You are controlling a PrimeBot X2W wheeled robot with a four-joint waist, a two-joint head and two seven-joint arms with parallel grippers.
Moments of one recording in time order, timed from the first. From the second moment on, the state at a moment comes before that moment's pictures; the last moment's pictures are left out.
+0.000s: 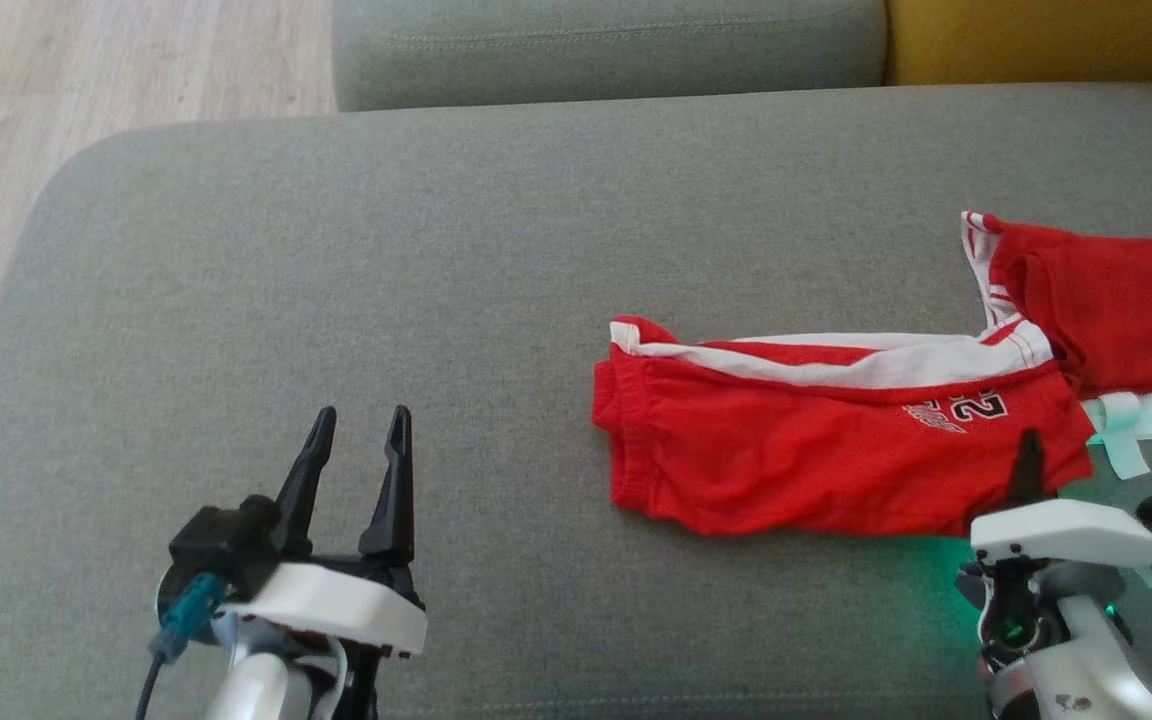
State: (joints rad) left arm -0.03 0.05 -0.25 0.16 -0.30 -0.01 -0.25; right arm -0.35 -0.06 -0.08 0.89 0.86 0.13 -0.25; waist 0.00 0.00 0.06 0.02
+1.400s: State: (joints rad) left arm 0.00 0.05 -0.25 0.18 -0.31 0.00 -0.25; right arm -0.34 -0.06 0.60 0.69 0.95 0.13 -0.25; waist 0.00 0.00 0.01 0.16
